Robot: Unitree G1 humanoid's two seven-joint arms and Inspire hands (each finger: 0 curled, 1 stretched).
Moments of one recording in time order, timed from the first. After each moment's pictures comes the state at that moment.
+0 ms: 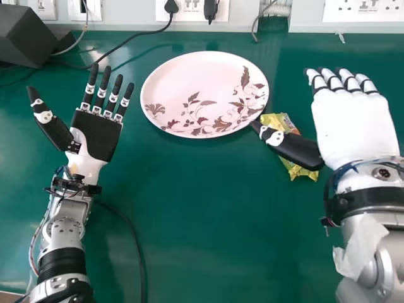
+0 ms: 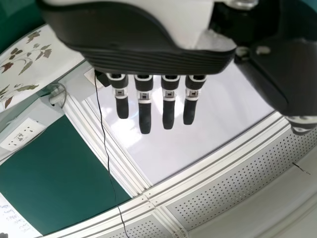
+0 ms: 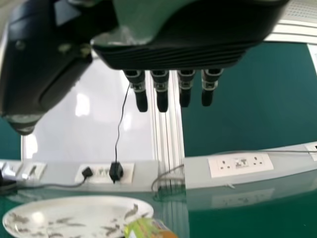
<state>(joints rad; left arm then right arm) -0.47 0.09 0.56 0.55 -0.88 0.23 -0.90 -0.08 -0.05 -0.01 -0.90 -1.65 0.07 0.75</state>
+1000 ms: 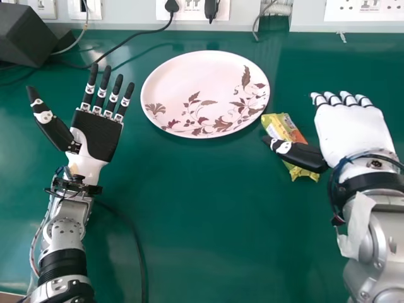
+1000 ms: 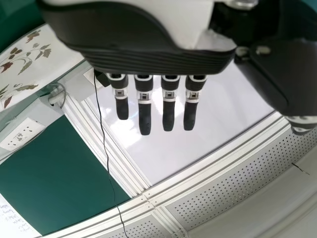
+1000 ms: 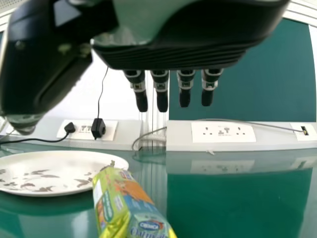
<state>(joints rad) -0.47 0.08 0.56 0.53 -0.89 0.23 -0.89 -0.13 -0.13 -0.06 -0.77 -1.66 0.08 0.86</state>
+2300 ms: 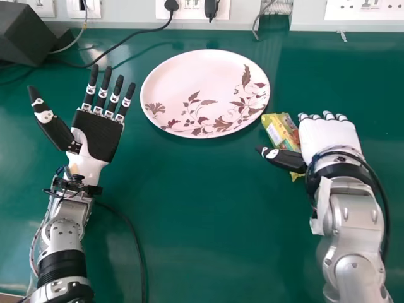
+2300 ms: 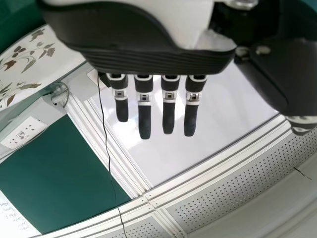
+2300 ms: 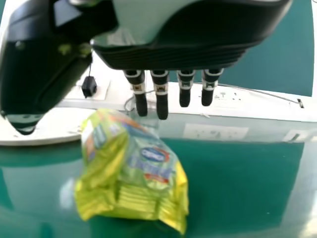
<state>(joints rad) -0.46 0.08 0.56 0.50 -0.90 0.27 -0.87 -0.18 -0.15 0.06 -0.52 -1.76 0.22 0.83</state>
